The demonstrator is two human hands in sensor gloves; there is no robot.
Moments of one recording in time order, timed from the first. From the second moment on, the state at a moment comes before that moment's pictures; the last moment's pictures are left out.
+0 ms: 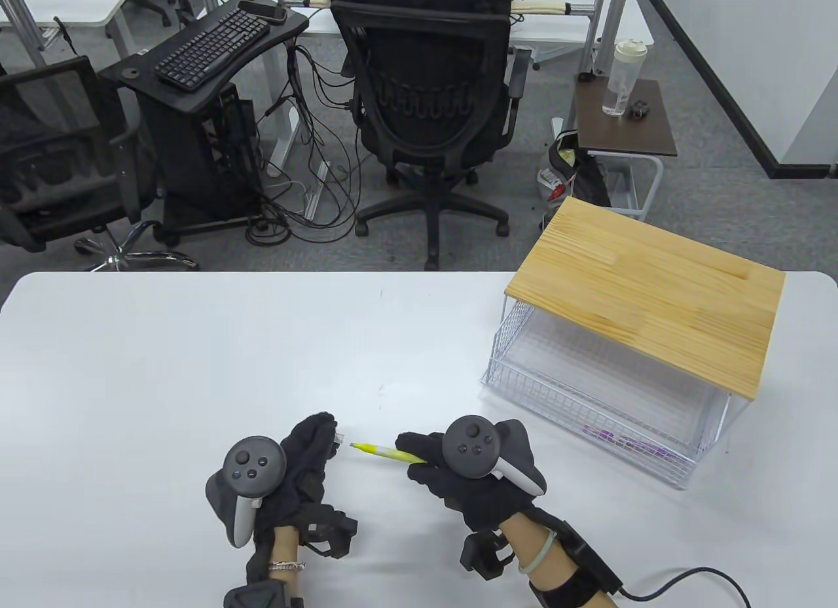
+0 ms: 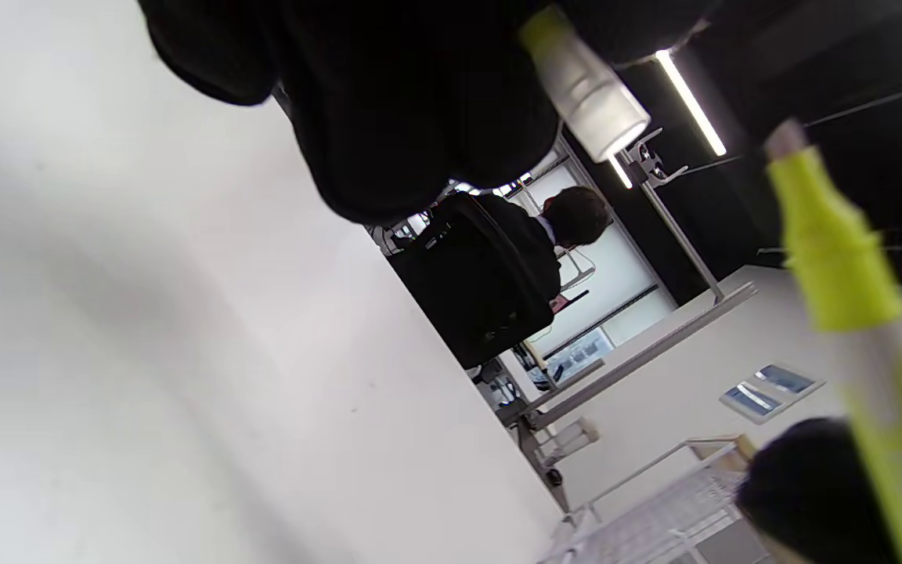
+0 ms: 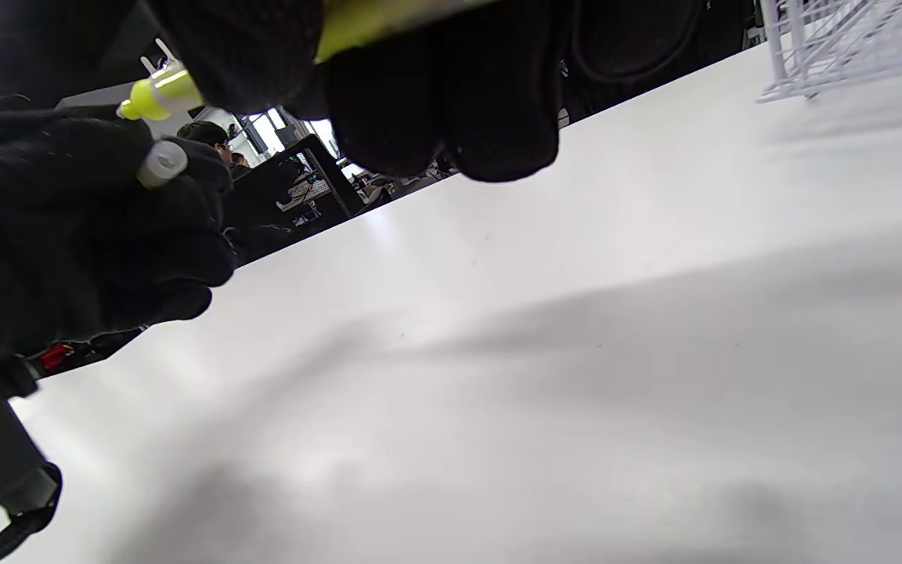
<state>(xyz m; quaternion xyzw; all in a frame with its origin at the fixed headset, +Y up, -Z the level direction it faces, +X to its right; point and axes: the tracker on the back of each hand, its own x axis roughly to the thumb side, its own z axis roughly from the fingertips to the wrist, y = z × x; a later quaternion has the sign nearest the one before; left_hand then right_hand) -0.221 -0.721 -0.312 0.05 0.03 0.49 0.87 0.049 -0.703 -0.325 0.18 0.11 0.94 0.26</state>
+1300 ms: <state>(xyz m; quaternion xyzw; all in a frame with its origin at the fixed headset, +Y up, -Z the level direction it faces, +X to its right) -0.172 -0.701 -0.300 0.08 -0.12 0.34 0.93 0.058 -0.684 -0.310 0.14 -0.03 0.97 0.21</state>
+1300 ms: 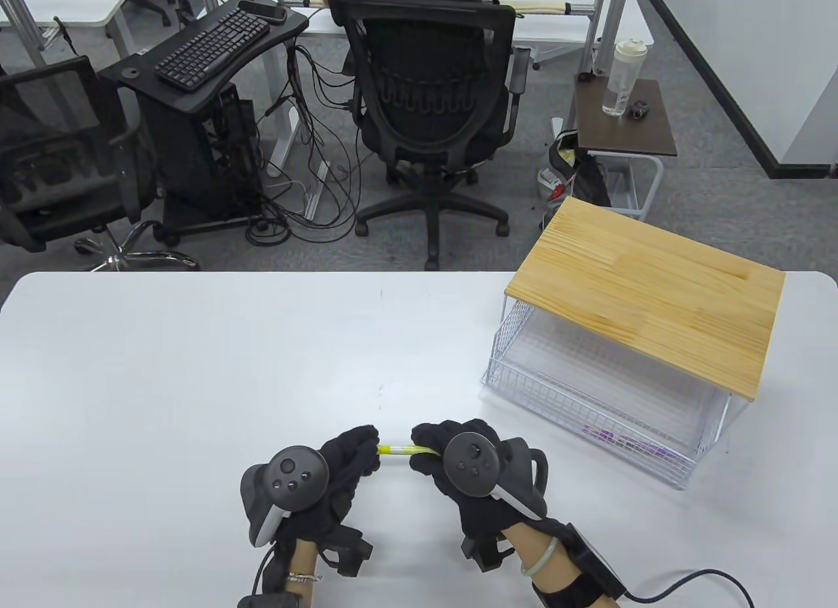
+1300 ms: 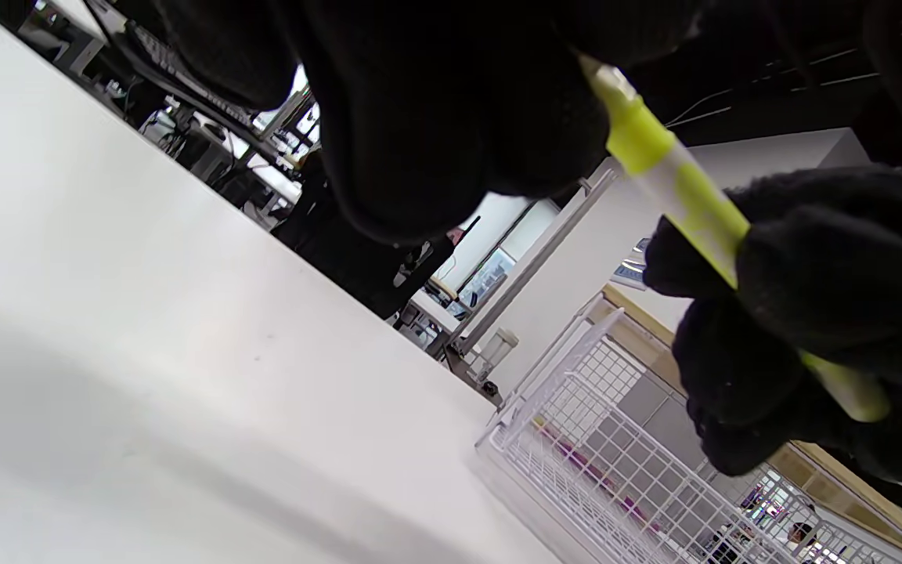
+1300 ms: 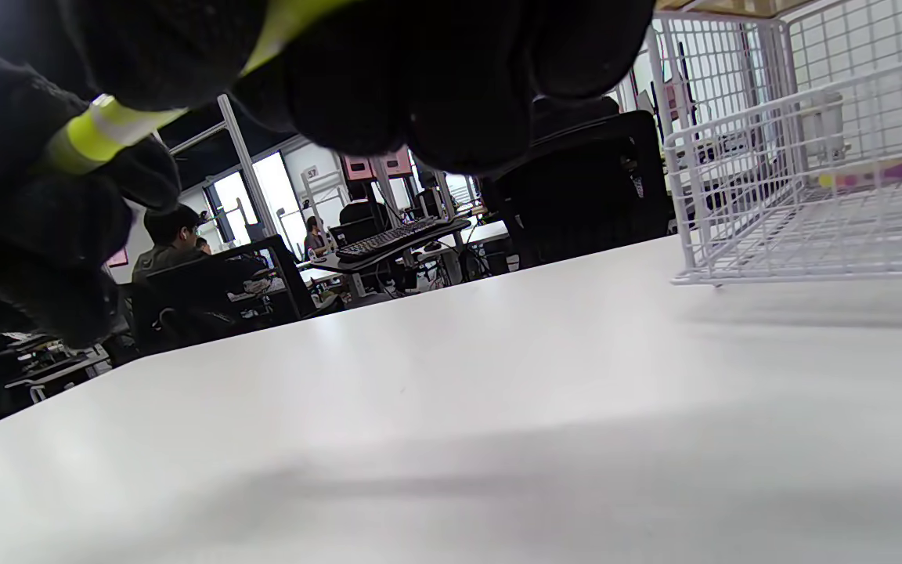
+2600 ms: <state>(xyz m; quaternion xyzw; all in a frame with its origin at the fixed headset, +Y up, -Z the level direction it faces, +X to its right) -0.187 -0.729 -0.309 0.02 -0.04 0.01 1.00 0.175 -0.641 -0.335 -0.09 -0.11 0.99 0.07</state>
